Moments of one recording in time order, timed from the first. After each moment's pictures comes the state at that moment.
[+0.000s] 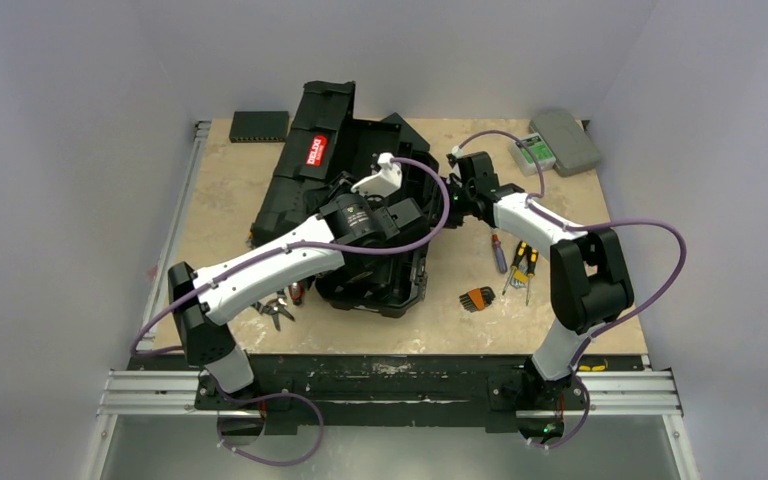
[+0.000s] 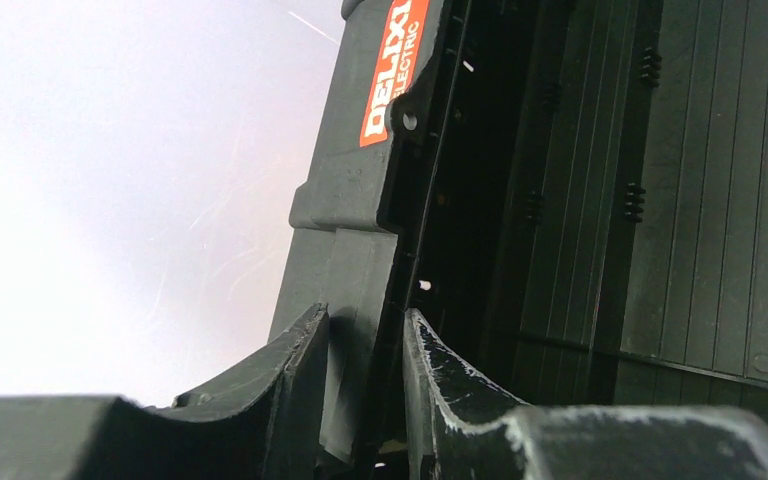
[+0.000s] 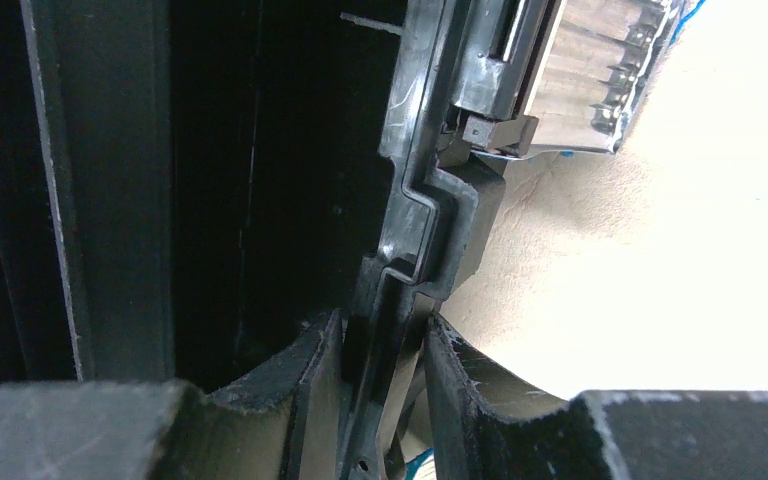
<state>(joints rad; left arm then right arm) -1.08 1.67 1.75 -1.45 -1.35 -0.49 0.35 1.73 1.18 -0.30 -0.33 0.57</state>
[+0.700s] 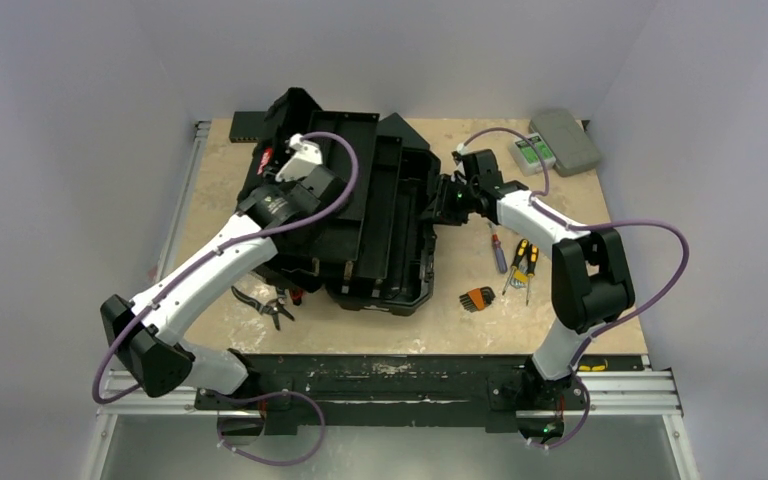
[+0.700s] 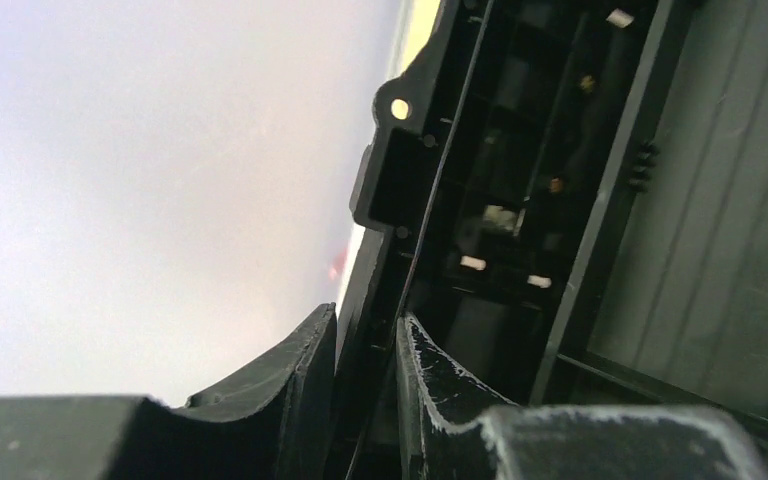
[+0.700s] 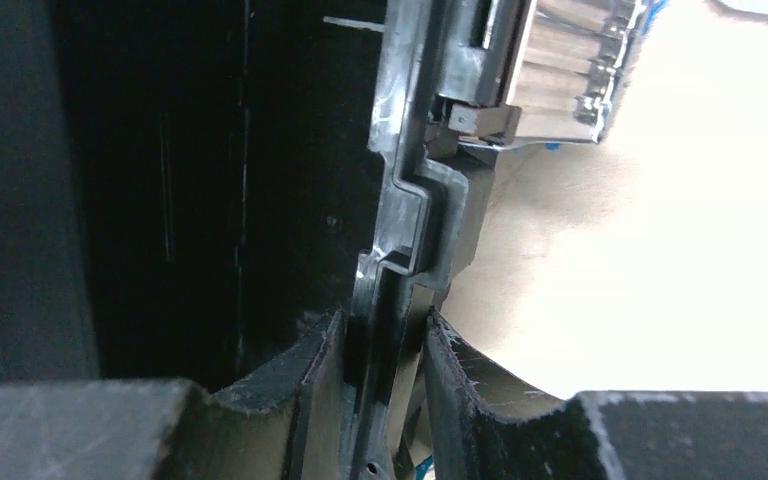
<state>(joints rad) -0.78 1.41 1.47 -1.16 -1.15 -0.33 0.33 1.73 1.19 -0.32 -0.33 0.55</state>
